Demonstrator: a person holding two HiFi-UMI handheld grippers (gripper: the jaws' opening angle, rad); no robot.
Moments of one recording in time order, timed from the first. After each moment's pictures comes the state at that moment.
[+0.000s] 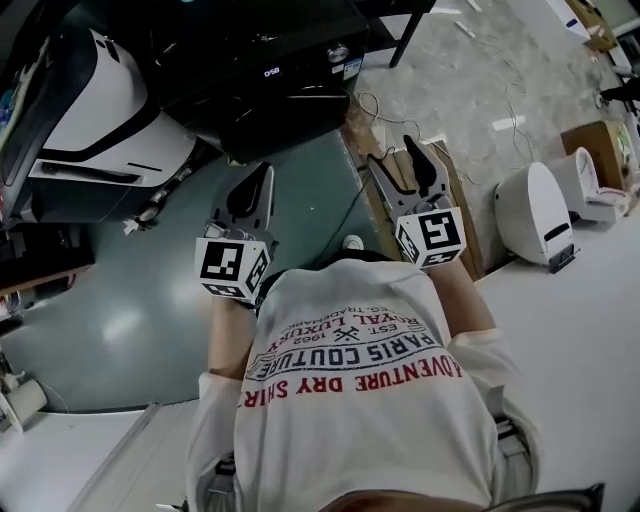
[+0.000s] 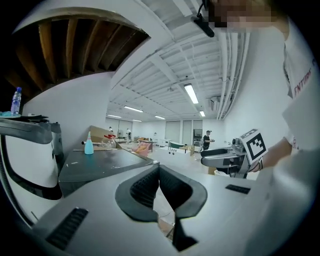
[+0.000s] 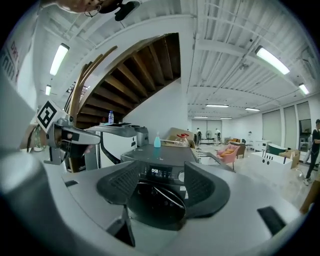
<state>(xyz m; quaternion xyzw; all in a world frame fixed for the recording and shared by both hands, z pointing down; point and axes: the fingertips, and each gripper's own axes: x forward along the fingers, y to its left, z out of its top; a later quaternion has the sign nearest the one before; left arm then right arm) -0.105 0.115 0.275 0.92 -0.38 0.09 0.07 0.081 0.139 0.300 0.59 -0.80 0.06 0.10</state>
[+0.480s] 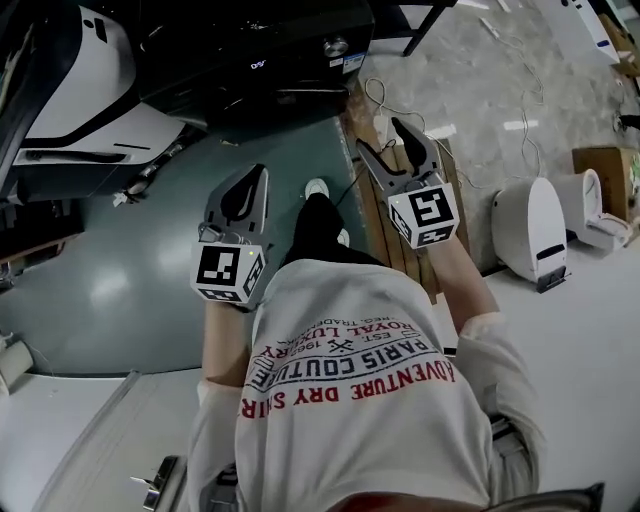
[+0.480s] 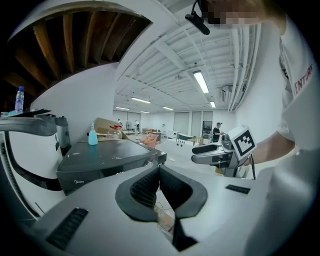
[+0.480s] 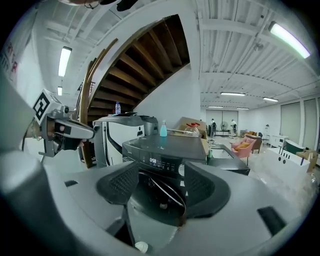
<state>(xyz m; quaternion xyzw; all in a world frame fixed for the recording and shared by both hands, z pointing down) -0.057 0.082 0.316 0.89 -0.42 0.14 0.09 0.123 0.055 0.354 0.51 -0.84 0.08 0.14</state>
